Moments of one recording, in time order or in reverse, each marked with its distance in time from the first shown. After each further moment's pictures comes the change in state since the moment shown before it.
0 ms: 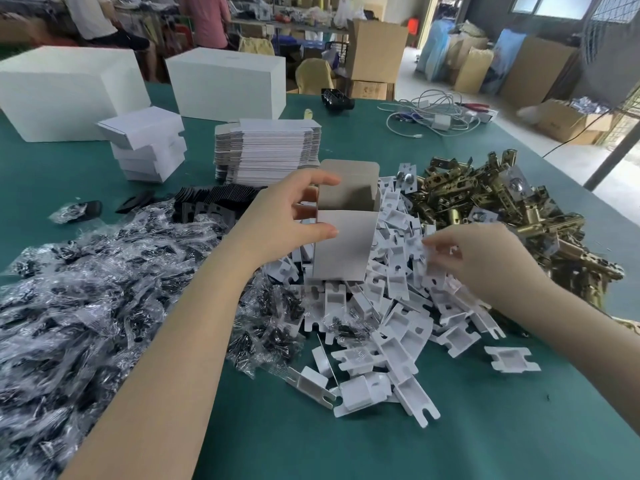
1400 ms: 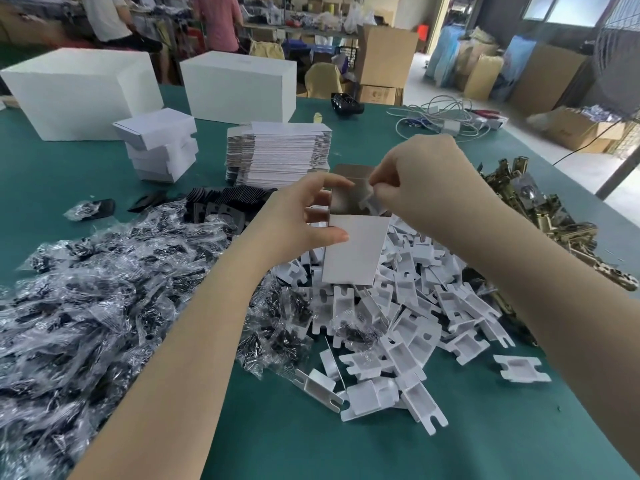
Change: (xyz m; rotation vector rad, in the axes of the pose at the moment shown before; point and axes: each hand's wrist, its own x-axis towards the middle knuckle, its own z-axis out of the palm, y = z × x) left_hand 0.000 0.004 0.002 -0.157 -0.016 0.001; right_hand 0.033 -0.108 -0.059 0.012 0.128 -0.151
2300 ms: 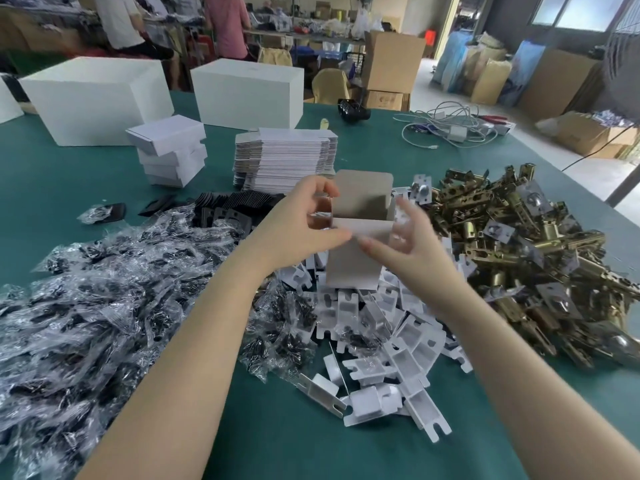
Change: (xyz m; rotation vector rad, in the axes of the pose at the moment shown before) left_hand -0.004 0.002 -0.002 0.026 -0.003 -0.005; right_hand -0.033 0.041 0.091 1.040 -0.062 0.183
